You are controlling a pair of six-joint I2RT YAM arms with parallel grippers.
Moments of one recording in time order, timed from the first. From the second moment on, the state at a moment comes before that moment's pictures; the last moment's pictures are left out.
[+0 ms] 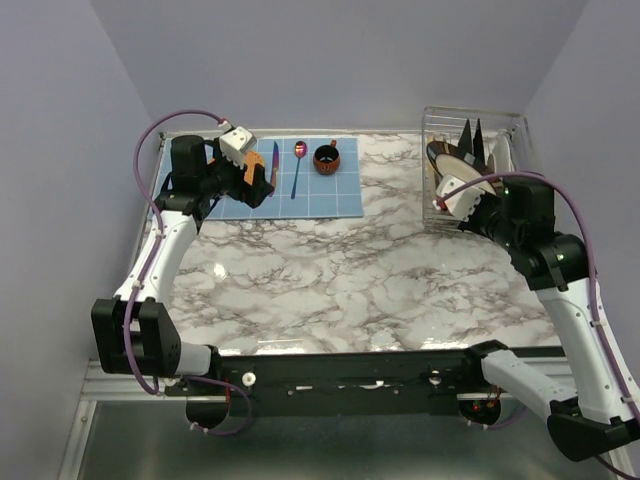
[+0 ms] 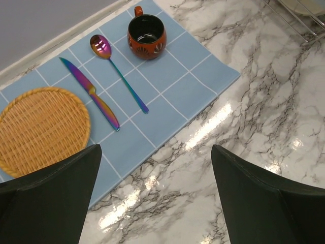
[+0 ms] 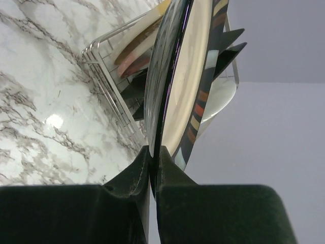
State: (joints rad) left arm -0.06 1.37 1.17 -0.23 0.61 0.24; right arm 0.28 0.93 1.24 -0.86 0.08 -0.99
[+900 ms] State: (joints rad) left arm -0.06 1.43 1.18 -0.27 0.58 0.23; right arm 0.30 0.84 1.21 -0.86 -0.03 -1.18
